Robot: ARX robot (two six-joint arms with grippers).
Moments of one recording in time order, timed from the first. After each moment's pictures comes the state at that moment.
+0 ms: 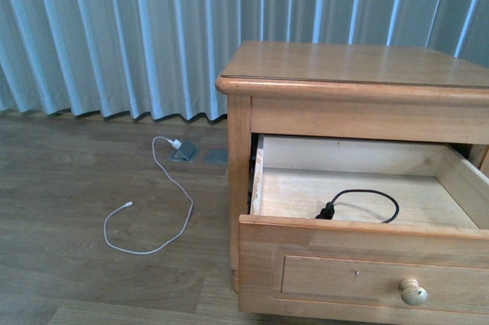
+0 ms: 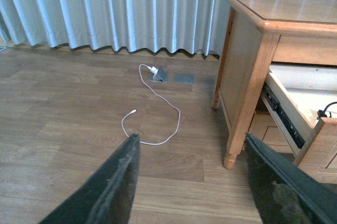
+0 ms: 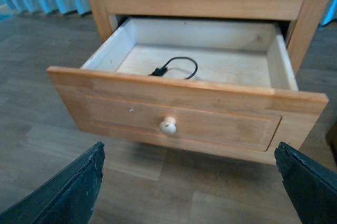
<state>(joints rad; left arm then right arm) 0.00 0.00 0.01 -0.01 0.00 -0.01 -0.03 0.18 0.05 -0.08 -0.23 0.01</state>
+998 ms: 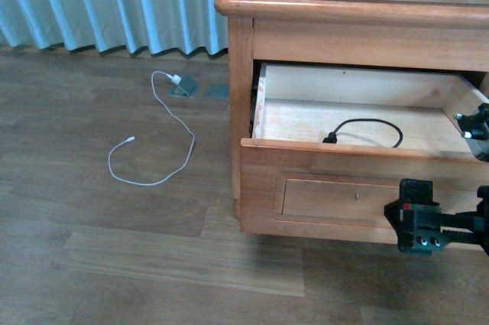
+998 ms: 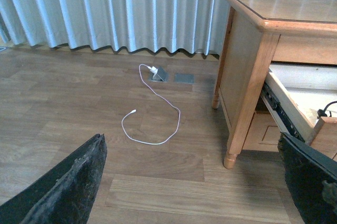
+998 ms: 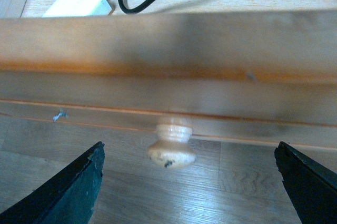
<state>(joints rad) 0.00 0.00 0.01 -0.01 0.00 0.00 0.15 1.78 0.55 0.52 -0.08 0.20</state>
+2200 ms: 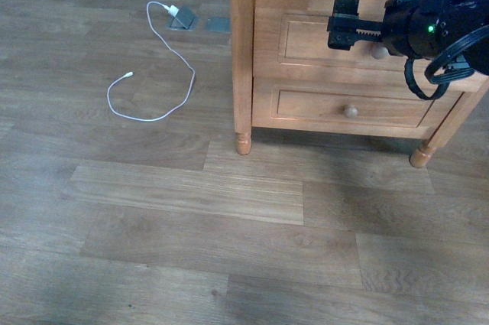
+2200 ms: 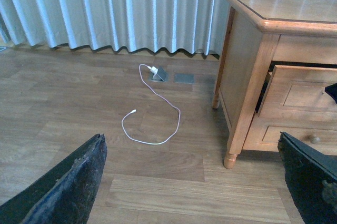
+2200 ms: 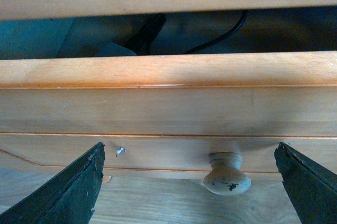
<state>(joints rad) 0.00 0.00 0.01 -0.01 0.00 0.00 0.20 2.27 1.25 0.59 0.13 0.17</state>
